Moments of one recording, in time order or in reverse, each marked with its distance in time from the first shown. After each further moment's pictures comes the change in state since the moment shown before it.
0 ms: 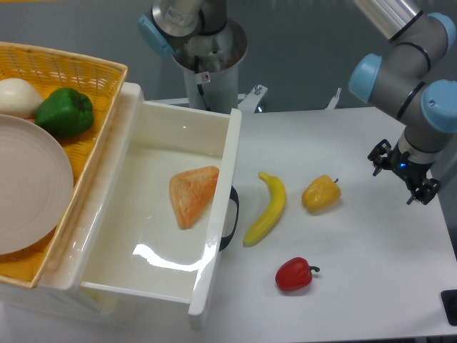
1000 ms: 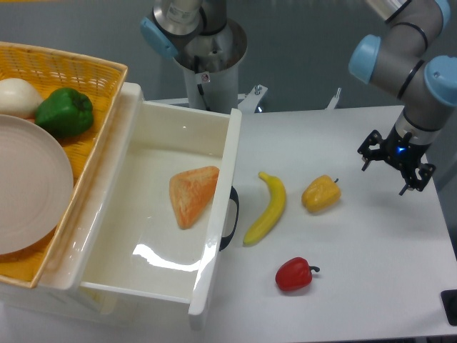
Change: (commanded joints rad) arm 0.060 0.081 -0.104 0.009 -0.262 -0.332
